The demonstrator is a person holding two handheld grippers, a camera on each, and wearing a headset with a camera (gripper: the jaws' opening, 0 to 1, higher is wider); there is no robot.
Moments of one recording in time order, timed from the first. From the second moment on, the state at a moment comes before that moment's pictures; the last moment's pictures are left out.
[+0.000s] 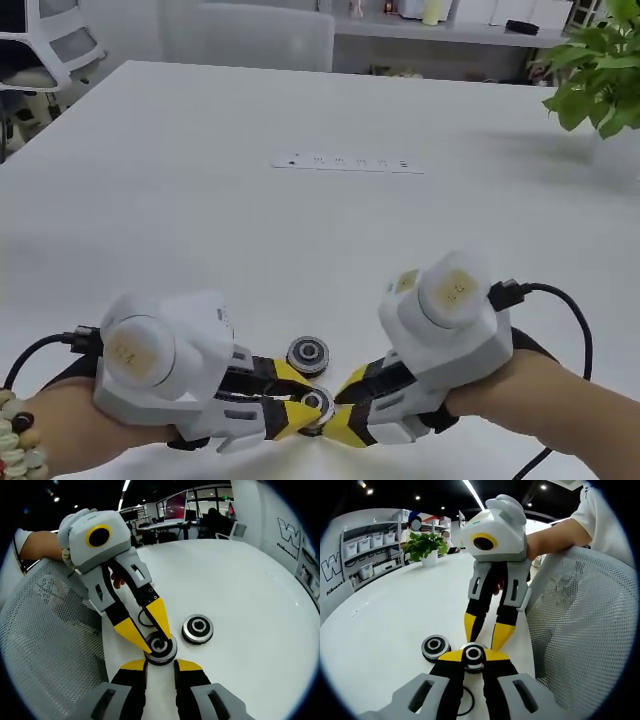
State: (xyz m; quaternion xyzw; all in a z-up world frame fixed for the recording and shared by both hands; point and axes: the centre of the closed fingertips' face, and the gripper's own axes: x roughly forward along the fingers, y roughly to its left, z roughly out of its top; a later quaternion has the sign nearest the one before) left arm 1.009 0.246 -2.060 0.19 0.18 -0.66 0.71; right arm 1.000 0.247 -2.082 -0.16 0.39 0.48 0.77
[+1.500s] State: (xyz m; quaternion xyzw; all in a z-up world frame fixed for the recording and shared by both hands) left arm 1.011 0.247 -2.059 0.19 0.18 -0.65 0.71; right arm 1.013 0.237 -2.065 0.04 0.43 0.40 0.80
